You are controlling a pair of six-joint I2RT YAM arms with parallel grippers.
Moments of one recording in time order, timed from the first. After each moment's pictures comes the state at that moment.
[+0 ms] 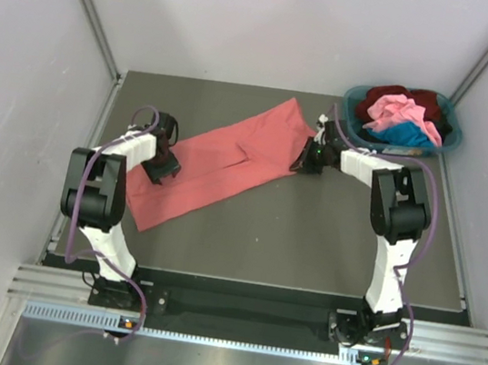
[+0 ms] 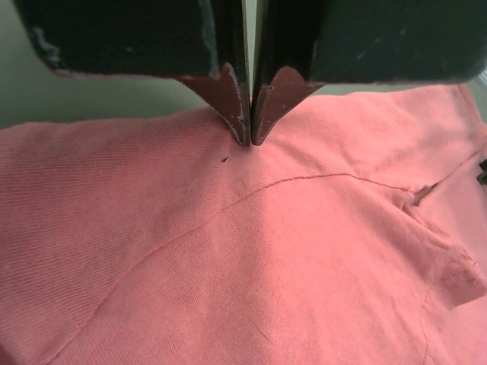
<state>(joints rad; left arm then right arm) -0.06 1.79 1.14 -0.59 -0.21 -0.76 0.30 2.11 1.42 -0.21 -0.39 0.53</state>
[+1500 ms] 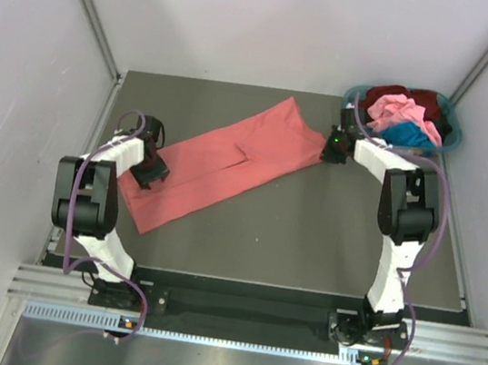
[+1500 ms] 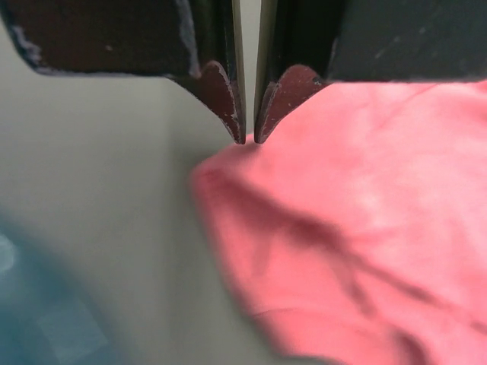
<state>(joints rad) 0.02 1.71 1.05 -0.58 -0.20 -0.75 0.21 2.09 1.53 -0.35 -0.06 0.48</state>
